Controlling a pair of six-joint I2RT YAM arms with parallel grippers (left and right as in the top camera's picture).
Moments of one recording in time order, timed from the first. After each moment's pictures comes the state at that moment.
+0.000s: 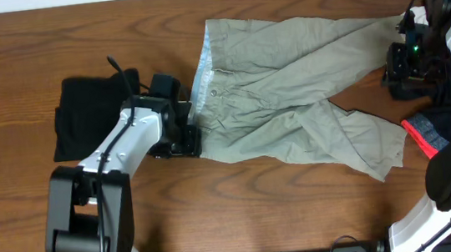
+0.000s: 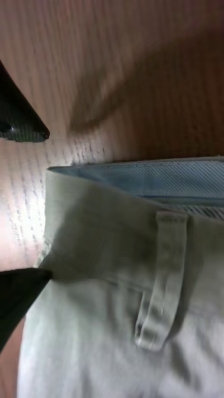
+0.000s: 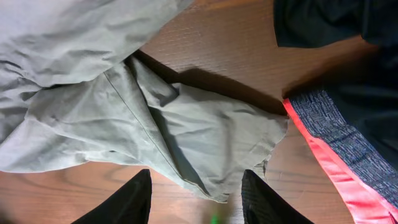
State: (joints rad) left arm -0.26 1.78 1.07 -0.83 0.19 -0.08; right arm -0.22 1.86 1.78 -1.47 -0.13 0.00
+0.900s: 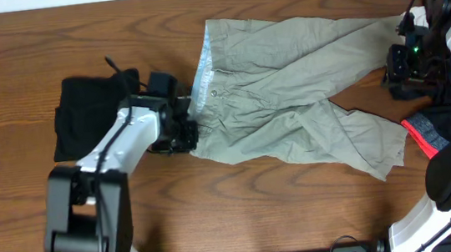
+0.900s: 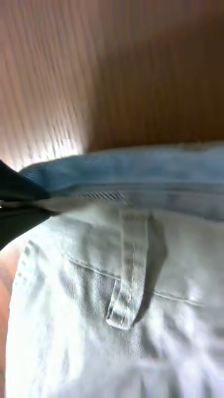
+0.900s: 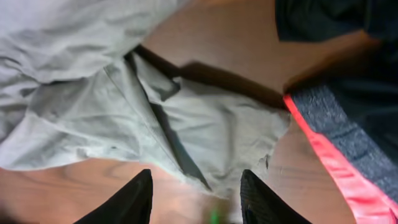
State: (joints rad) left arm -0.23 1.76 1.07 -0.78 0.26 -0.09; right arm -0.22 1.86 1.78 -1.51 -0.13 0.00
